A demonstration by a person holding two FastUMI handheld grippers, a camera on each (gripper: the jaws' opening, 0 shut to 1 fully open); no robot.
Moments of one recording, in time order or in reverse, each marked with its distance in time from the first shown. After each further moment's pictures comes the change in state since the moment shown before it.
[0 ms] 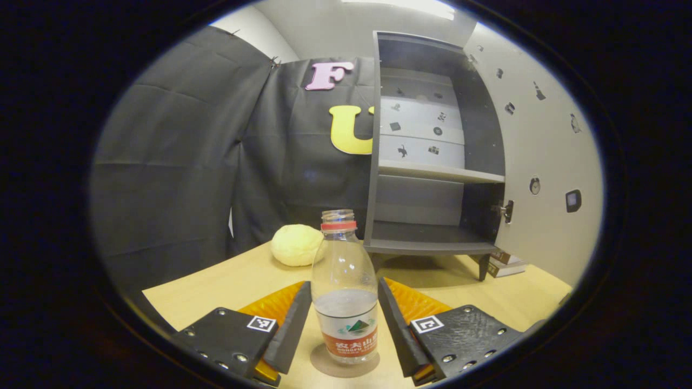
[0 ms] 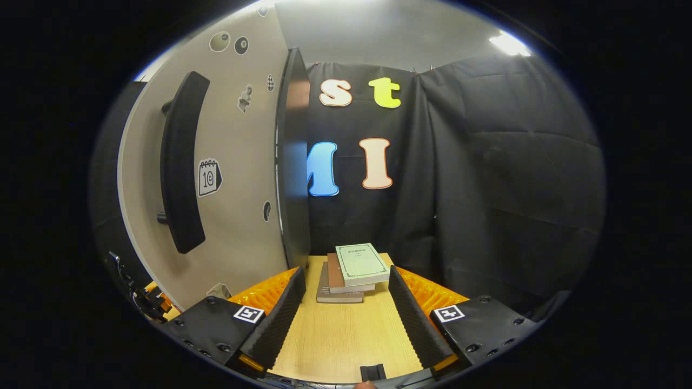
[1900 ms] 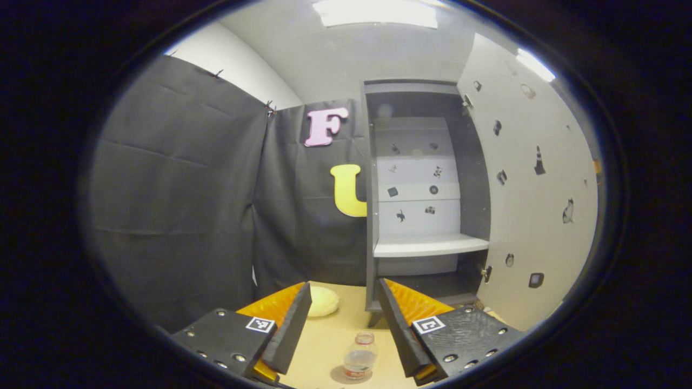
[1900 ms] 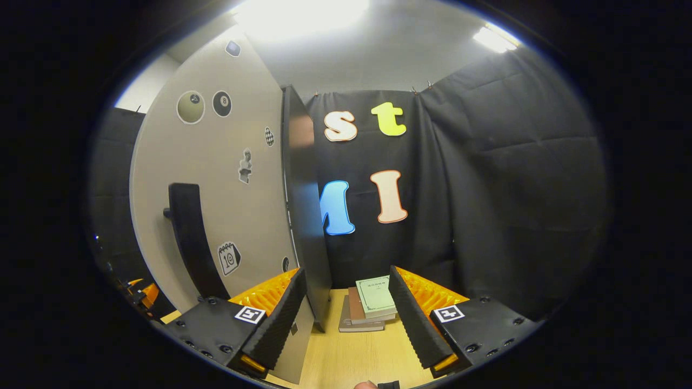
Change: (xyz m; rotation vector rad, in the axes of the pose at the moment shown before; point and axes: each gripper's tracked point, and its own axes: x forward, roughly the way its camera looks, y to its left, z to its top) left arm -0.089 -0.016 0.225 0.065 -0.161 0.069; right arm 0.019 0.027 0.036 0.096 -0.166 0.102
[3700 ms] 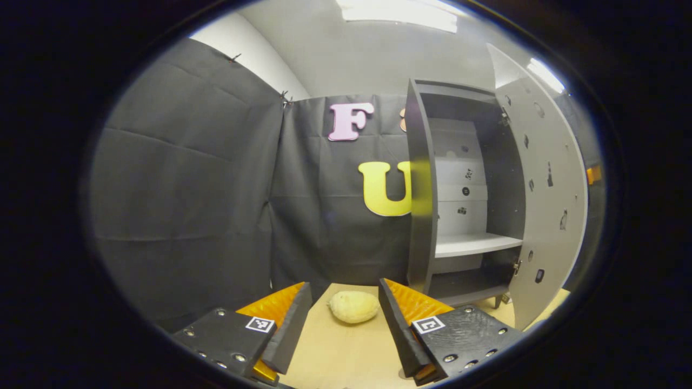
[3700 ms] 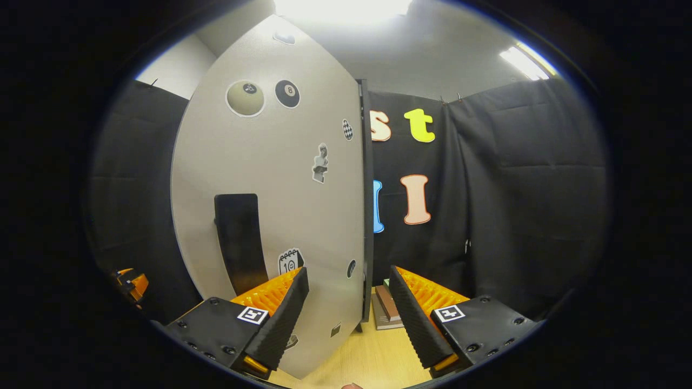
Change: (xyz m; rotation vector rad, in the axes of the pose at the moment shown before) left arm 0.043 0.188 -0.009 -0.006 0.020 -0.031; right arm -0.004 0.018 0.001 -0.078 0.015 -0.037
